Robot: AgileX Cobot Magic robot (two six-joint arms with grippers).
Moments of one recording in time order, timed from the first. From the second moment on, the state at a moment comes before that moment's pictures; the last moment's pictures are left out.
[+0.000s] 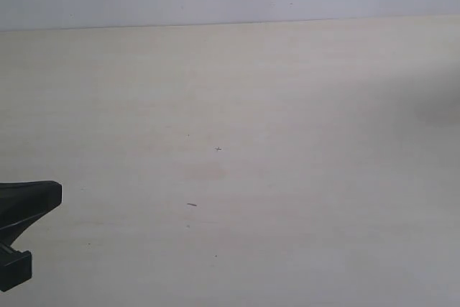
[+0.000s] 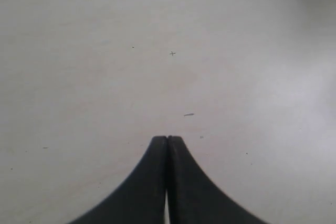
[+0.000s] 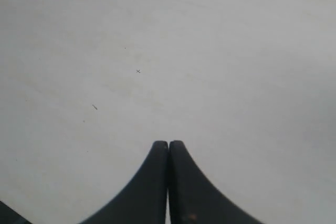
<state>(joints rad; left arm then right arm) -0.70 0.71 -0.18 -0.08 0.10 -0.14 0.46 1.13 -1.32 0.24 1.23 -0.14</state>
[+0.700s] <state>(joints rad) -0.70 0.71 -0.18 -0.08 0.10 -0.14 0.46 1.07 -1.32 0.24 1.10 -0.14</state>
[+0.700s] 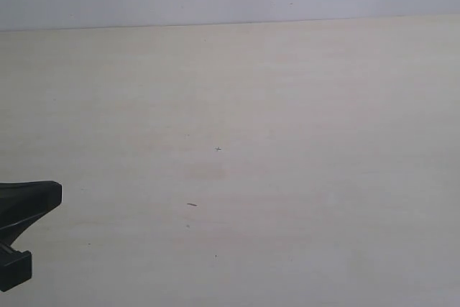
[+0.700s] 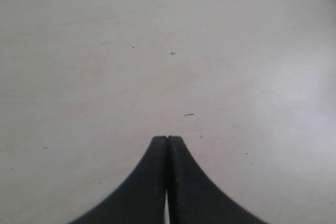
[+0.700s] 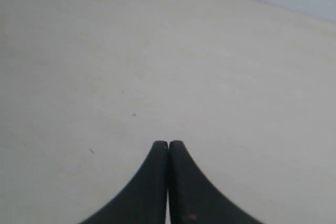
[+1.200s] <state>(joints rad) -0.70 0.71 -0.18 -0.08 0.10 -0.14 0.44 0.71 -1.05 0.23 0.53 -0.14</state>
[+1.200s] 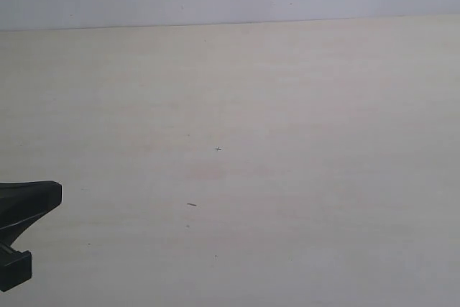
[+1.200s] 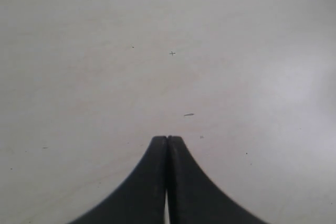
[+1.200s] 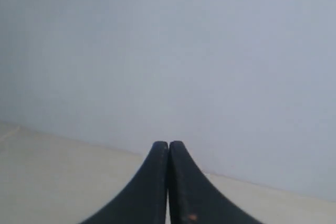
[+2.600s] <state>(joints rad) -0.70 0.71 -0.18 -0.08 0.10 -0.14 0.10 0.01 -0.21 0.16 0.29 -0.14</state>
